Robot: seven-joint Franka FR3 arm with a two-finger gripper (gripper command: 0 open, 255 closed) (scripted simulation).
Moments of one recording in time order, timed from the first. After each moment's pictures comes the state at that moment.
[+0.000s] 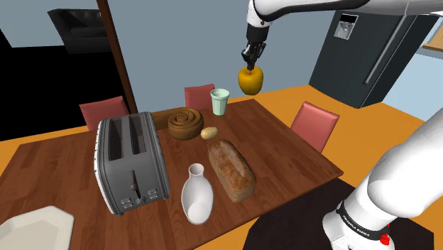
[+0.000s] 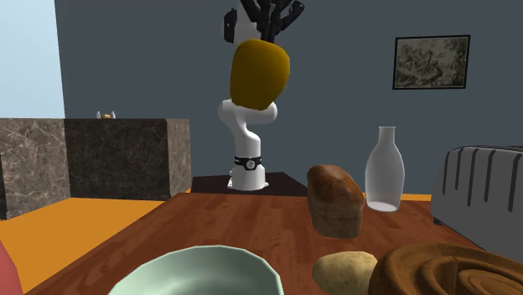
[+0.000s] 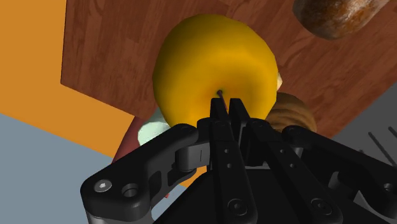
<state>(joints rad) -0.11 -0.10 0.06 -1.78 -0.15 1.84 -0.06</state>
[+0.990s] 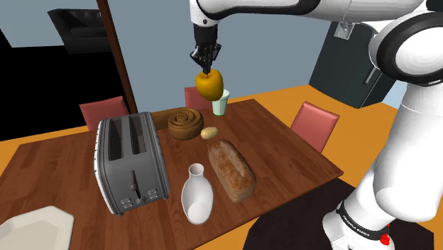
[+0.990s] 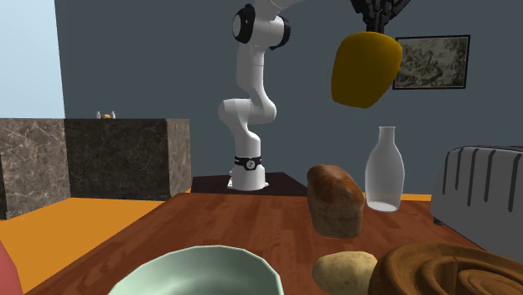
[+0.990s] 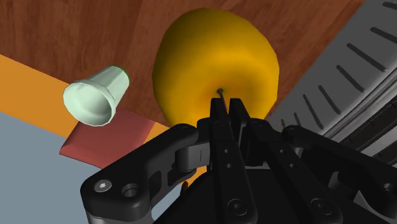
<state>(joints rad) 0.07 0.23 0.21 -1.35 -0.25 1.67 0.25</state>
